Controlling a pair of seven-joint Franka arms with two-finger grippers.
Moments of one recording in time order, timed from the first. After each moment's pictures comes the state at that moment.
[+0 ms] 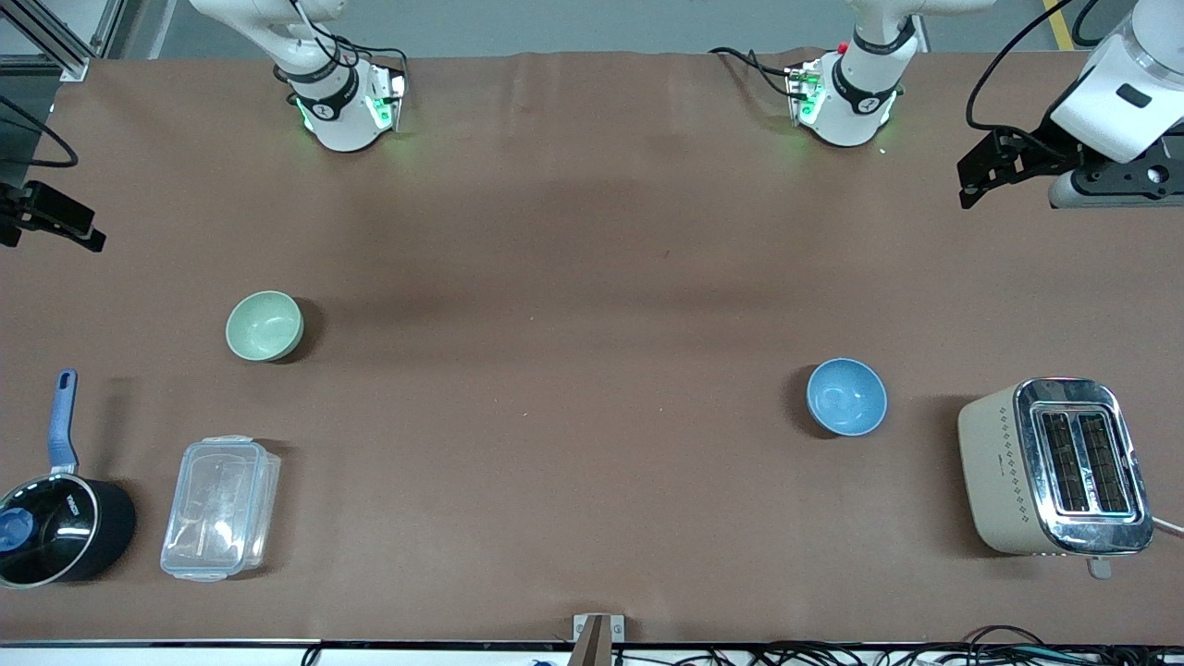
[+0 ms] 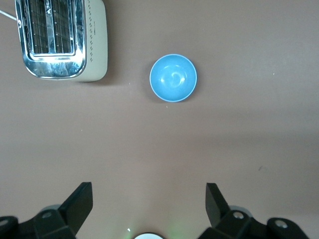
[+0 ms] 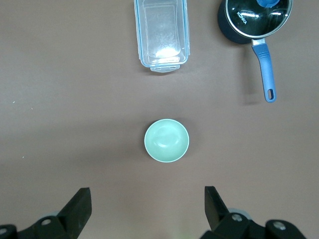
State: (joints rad) left arm -0.09 -0.10 -0.09 -1.60 0.03 1.49 -0.14; right arm -0.04 0.01 -0.04 -1.49 -0.01 1.49 -0.01
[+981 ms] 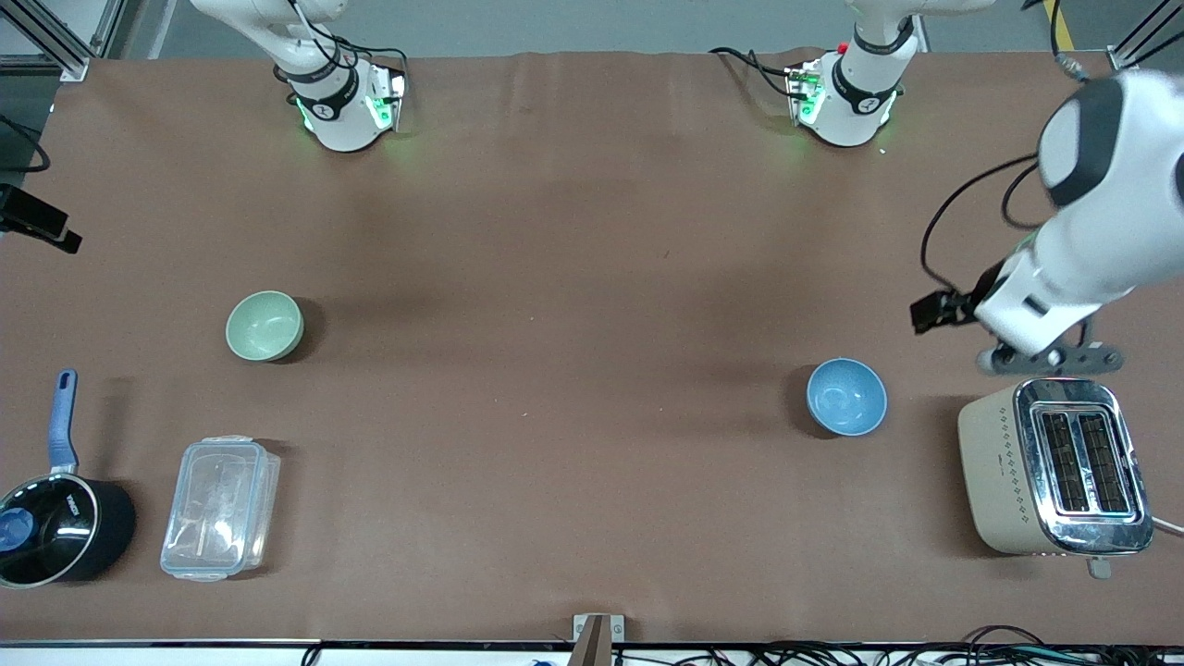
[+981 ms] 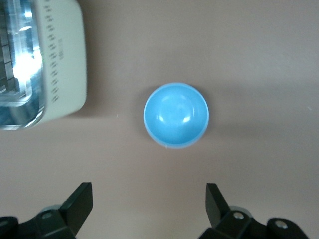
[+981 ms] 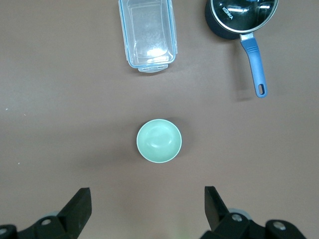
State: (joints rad) left arm -0.07 0.23 -0.08 -1.69 0.03 1.88 -0.14; right arm -0.07 0.02 -0.10 -1.51 0.02 1.51 -0.04
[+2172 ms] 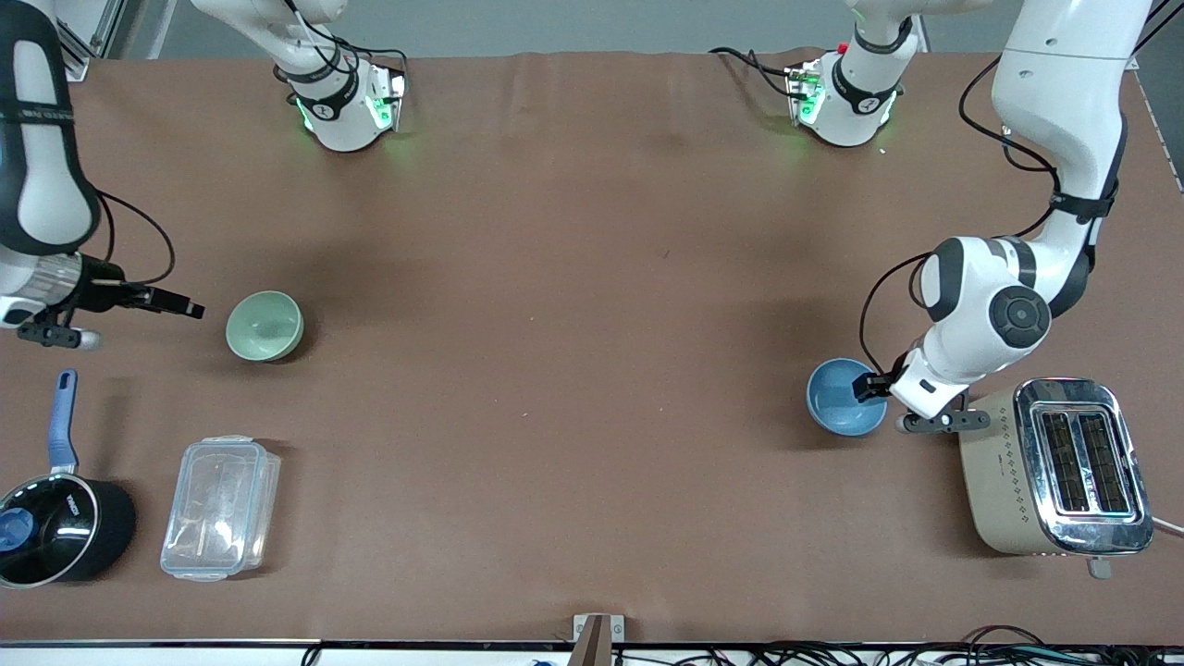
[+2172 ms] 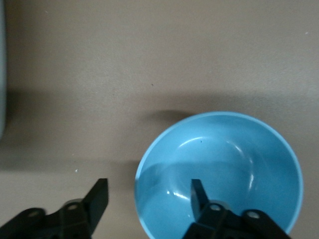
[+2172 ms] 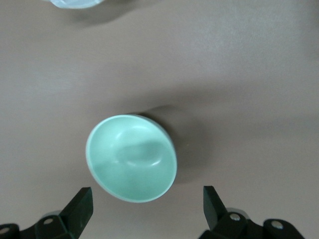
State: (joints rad) left arm -0.01 0.49 -0.08 -1.97 0.03 2.48 -0.14; right arm -0.09 0.18 -0.29 -2.15 0.29 2.12 -0.36
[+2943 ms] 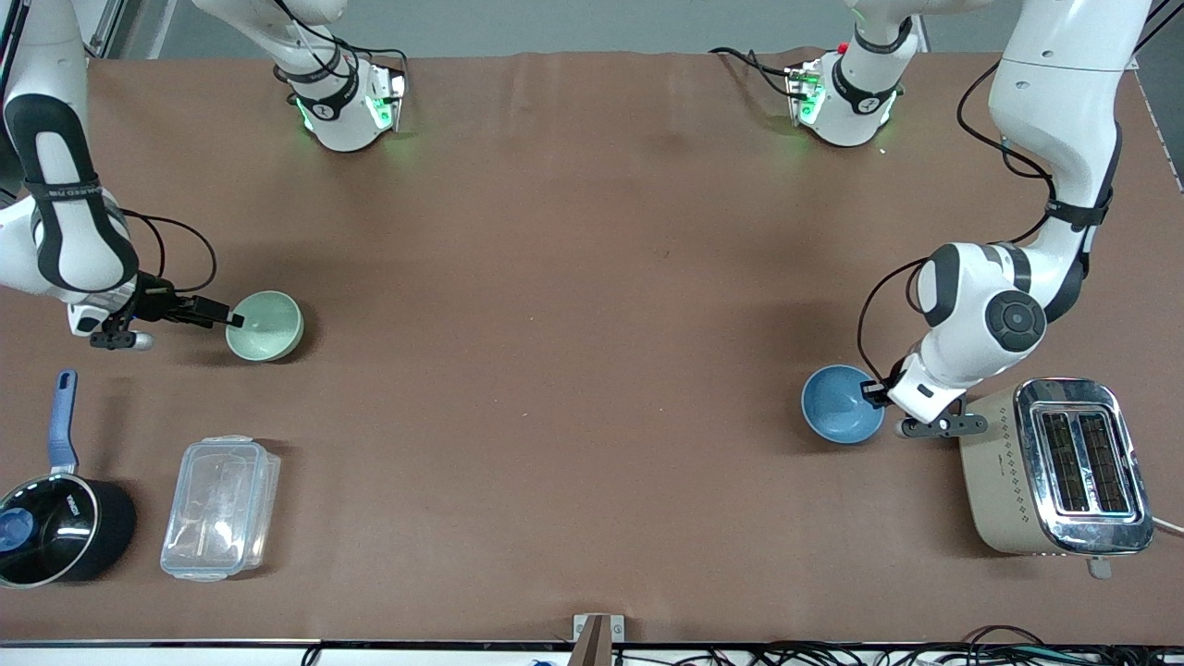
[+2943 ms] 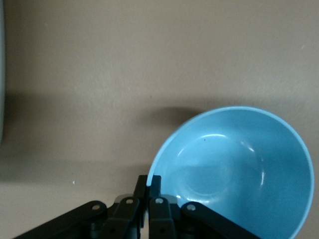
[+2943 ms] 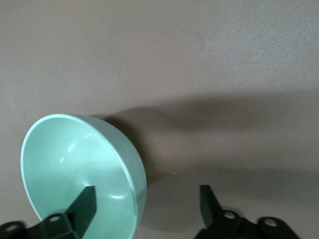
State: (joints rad) left arm -0.01 0.50 -0.09 -1.94 0.03 2.50 -0.15; right arm -0.12 0.38 -0.33 -2.21 0.65 2.25 -0.78
